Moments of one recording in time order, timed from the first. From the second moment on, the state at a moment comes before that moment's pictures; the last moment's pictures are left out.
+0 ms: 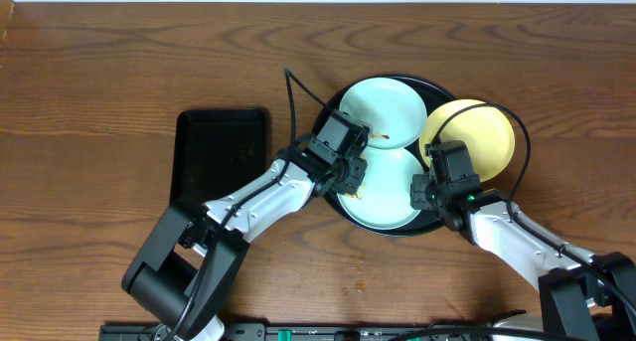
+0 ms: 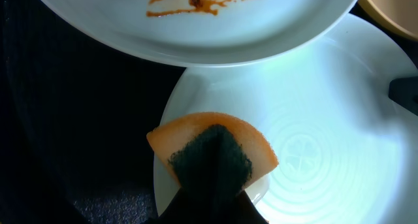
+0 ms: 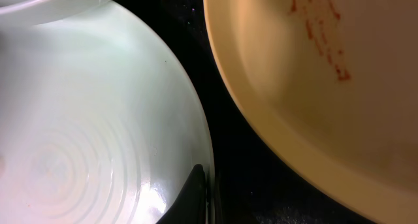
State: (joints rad) left arm -0.64 1.79 1.04 -0.28 0.12 -0.20; right arm 0.32 1.51 0.59 -0.14 0.02 0.34
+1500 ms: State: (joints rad) left arm -0.67 1.87 1.04 -0.24 0.12 -0.33; right arm 0.32 1.51 0.59 -0.14 0.02 0.34
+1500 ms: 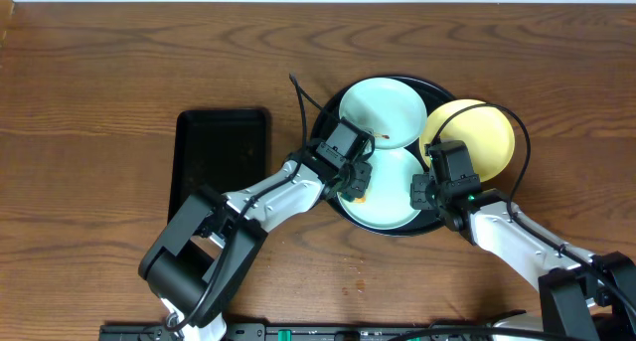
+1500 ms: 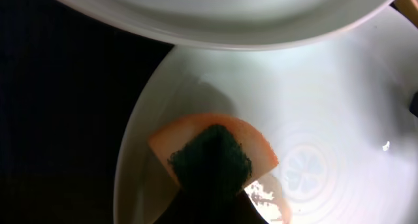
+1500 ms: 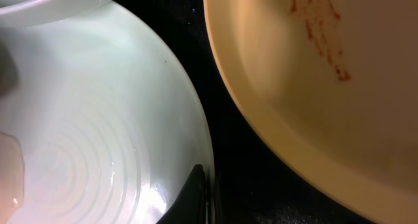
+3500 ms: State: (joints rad) left arm -0.67 1.71 1.14 -0.38 0.36 -0.36; right arm 0.32 1.51 0.59 -0.14 0.02 0.34
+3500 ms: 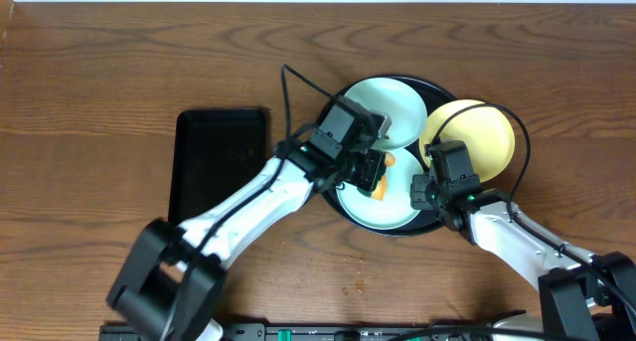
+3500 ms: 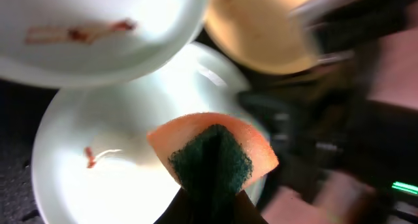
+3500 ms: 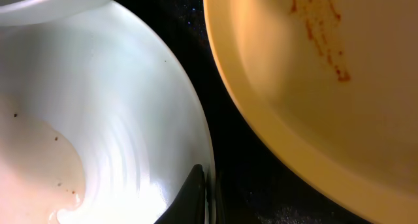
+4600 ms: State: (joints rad) left arm -0.66 1.98 1.16 -0.27 0.31 -0.45; right arm 0.32 1.51 0.59 -0.14 0.02 0.34
